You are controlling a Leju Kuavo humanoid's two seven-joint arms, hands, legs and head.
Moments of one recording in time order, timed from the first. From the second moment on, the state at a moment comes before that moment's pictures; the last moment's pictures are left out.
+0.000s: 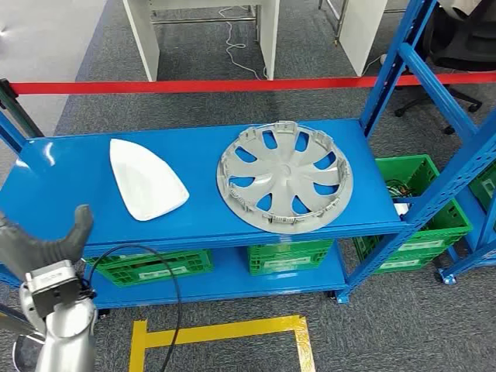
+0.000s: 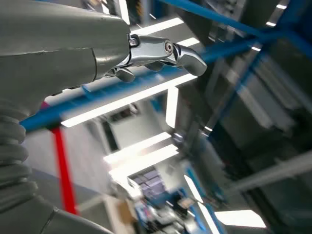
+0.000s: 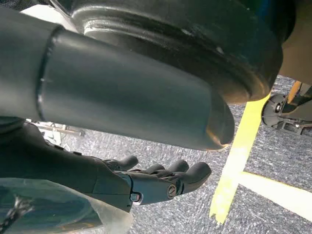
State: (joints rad) left arm -0.11 -0.20 -0.18 -1.70 -0.47 0.66 -0.67; right arm -0.05 0.18 -0.68 -0.22 1.09 -0.05 0.20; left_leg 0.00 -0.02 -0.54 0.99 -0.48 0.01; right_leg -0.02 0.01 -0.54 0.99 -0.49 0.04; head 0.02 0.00
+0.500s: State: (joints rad) left arm -0.33 -0.11 -0.53 -1.49 -0.53 0.58 -0.57; right arm -0.07 0.18 -0.68 -0.21 1.15 -0.02 0.20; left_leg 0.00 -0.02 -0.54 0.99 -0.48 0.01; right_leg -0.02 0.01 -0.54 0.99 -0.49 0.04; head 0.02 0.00
